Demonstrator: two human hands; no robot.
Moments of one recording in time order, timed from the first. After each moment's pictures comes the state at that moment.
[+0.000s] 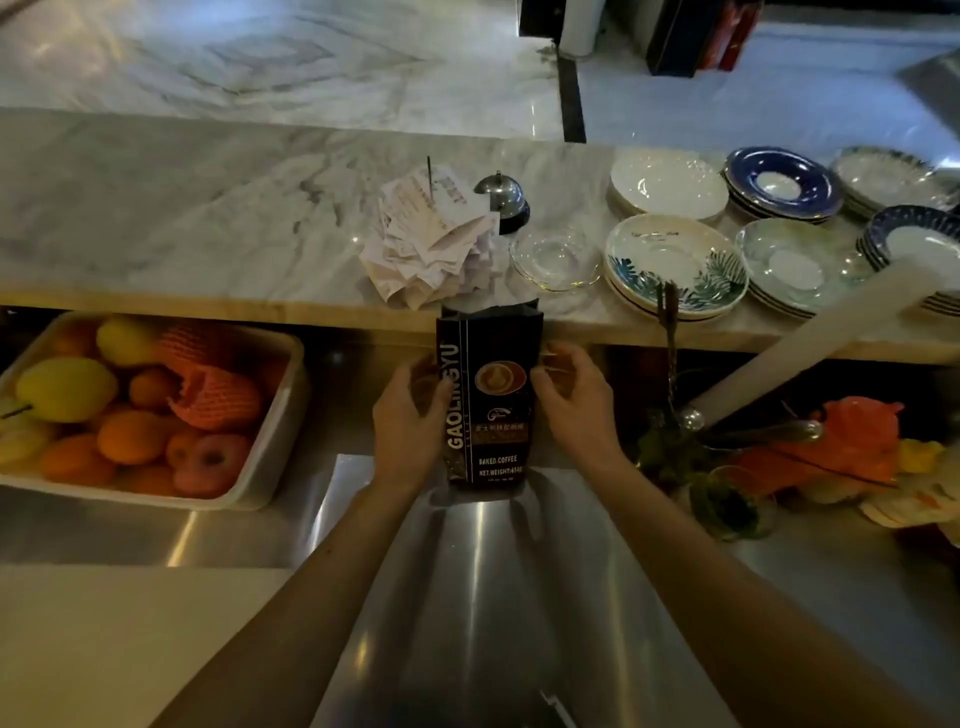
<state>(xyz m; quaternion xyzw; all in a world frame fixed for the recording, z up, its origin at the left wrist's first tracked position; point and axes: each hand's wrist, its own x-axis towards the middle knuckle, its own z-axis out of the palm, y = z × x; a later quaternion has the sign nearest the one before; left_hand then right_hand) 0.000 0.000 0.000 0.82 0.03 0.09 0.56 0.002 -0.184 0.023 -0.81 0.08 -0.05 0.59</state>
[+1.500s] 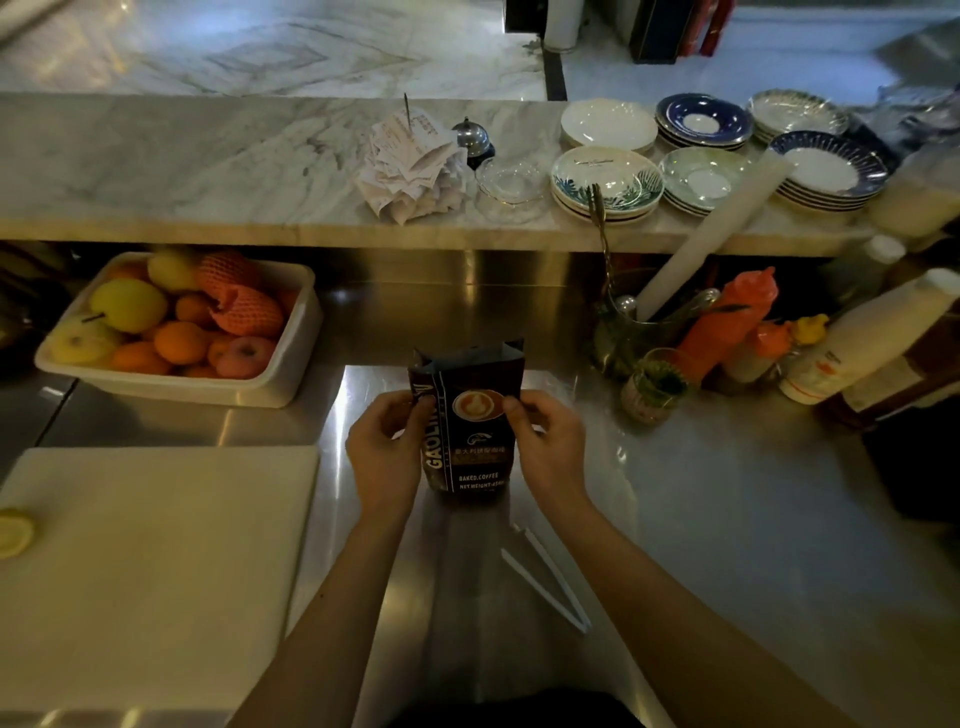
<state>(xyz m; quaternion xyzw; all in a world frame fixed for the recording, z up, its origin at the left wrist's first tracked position) -0.194 -0.002 0.014 0.77 0.11 0.13 0.62 -0.203 -0.165 0.013 -0.76 0.11 -0.08 0.64</state>
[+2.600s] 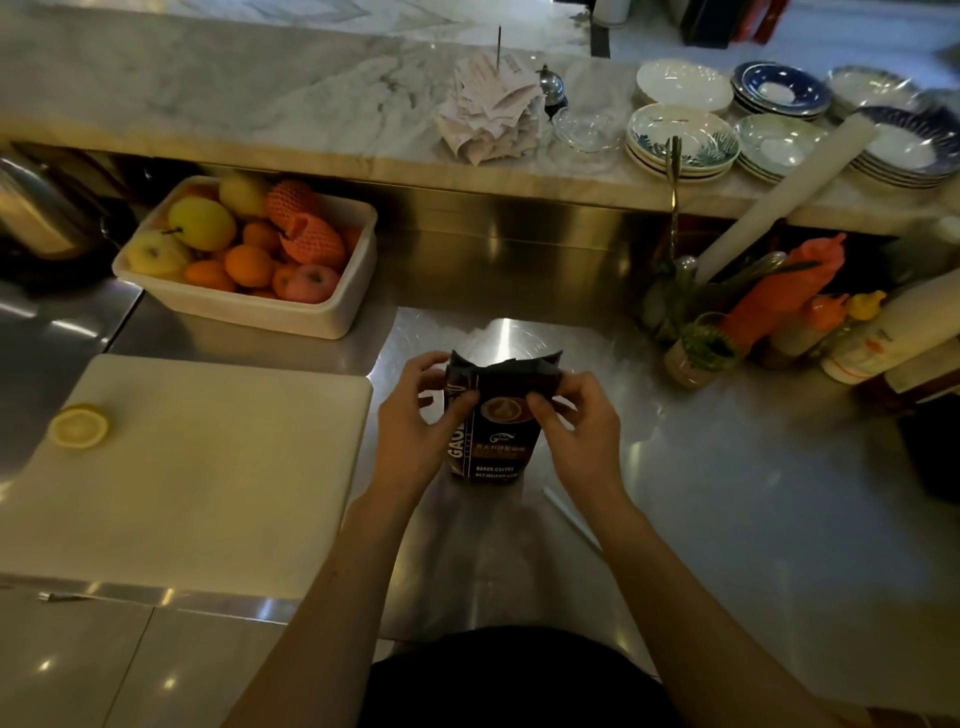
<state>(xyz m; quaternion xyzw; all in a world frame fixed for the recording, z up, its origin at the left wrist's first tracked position) -0.264 0.054 0.019 0.81 0.03 0.08 0.58 -0.269 -0.124 0.014 -0.78 0.07 -0.07 0.61</state>
